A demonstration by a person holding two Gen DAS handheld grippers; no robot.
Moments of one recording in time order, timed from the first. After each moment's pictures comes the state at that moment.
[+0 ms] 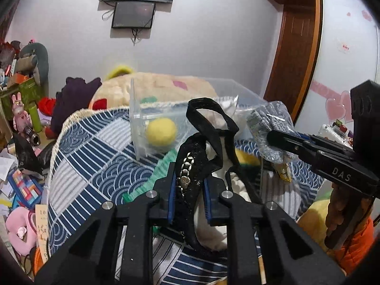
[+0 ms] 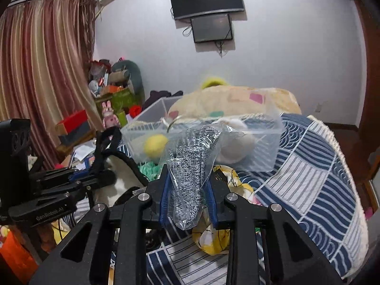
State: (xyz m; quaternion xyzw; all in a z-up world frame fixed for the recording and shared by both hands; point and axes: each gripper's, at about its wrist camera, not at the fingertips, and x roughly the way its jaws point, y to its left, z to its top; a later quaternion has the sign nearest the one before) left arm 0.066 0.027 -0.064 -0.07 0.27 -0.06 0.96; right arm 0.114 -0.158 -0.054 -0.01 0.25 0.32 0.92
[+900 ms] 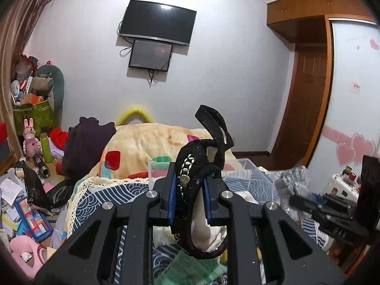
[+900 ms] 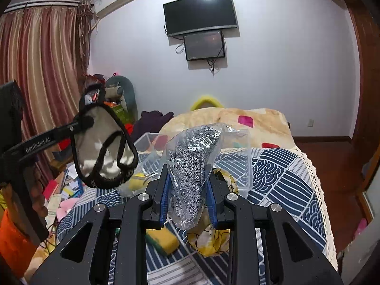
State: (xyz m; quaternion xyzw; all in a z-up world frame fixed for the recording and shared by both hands) left arm 0.114 0.056 0.023 -0.09 0.16 -0.01 0.98; right arm 0.147 -0.175 -0.009 -0.01 0.22 0.30 0.93
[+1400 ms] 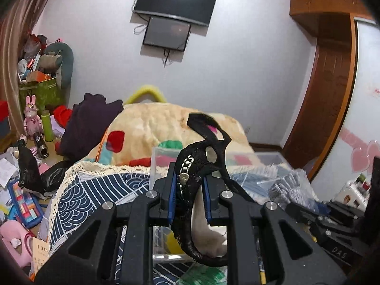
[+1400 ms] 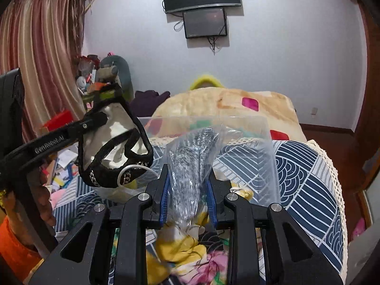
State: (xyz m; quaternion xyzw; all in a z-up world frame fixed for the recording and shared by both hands) left arm 0.186 0.062 -0.022 -0.12 0.22 0.03 0.97; right arm 0.195 -0.134 -0.035 -0.04 0.28 0.30 0.91
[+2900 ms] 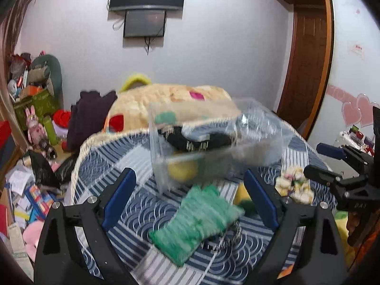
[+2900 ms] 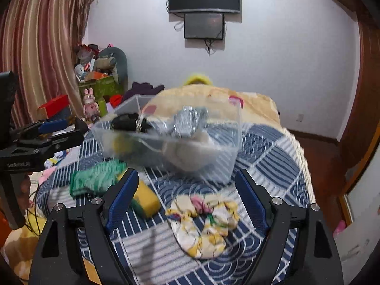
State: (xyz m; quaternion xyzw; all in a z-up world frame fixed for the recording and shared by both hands) left arm 0.095 0.033 -0.038 -0.04 0.28 -0.01 0.96; right arm 0.135 -0.180 -0.038 -0.08 0.27 0.27 0.92
